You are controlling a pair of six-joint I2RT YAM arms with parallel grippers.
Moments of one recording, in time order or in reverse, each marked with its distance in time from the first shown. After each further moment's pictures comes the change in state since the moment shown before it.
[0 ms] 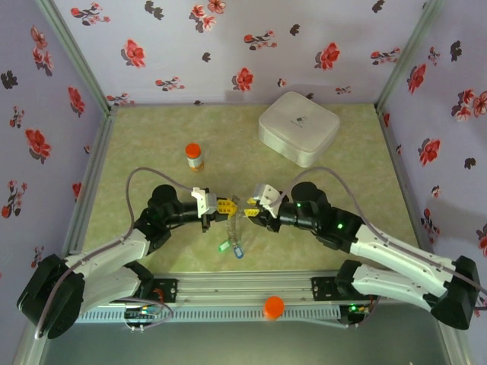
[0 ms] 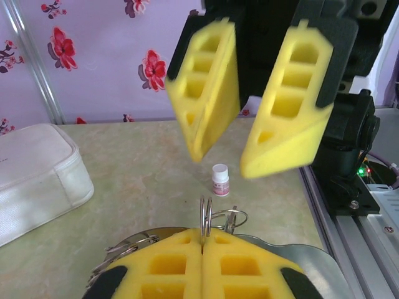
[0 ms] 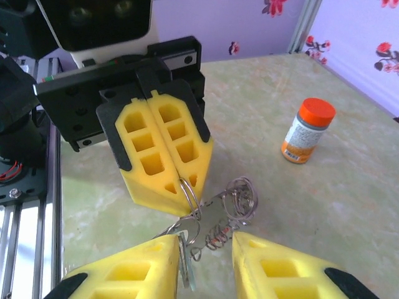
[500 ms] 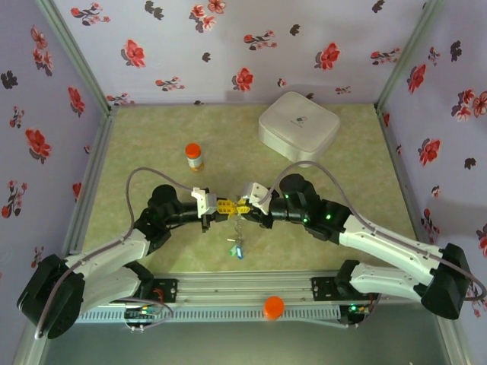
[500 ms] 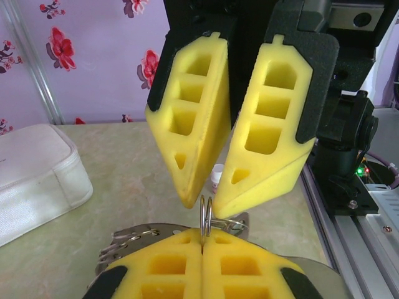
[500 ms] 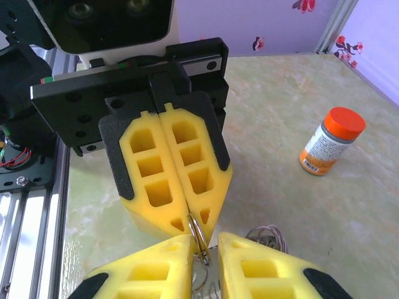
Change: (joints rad) left arm 0.000 0.000 0.000 0.000 0.004 0.000; right arm -0.013 0.113 0.074 -0.007 -0.077 -0.077
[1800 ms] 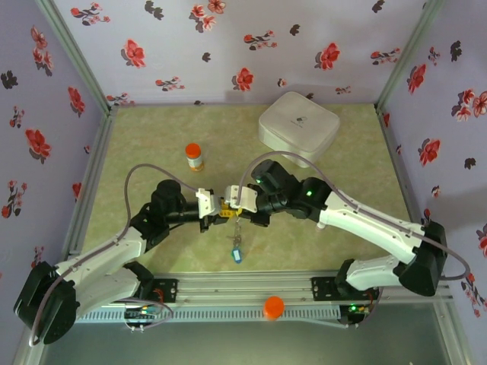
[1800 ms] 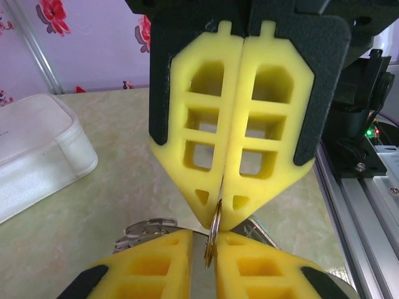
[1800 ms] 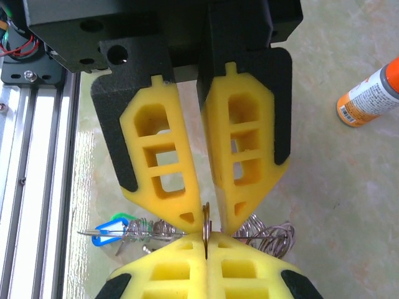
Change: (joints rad) left arm -0.011 -0.049 0.090 -0.332 -0.061 0.167; right arm 0.056 0.248 0.383 -0.537 0.069 -0.225
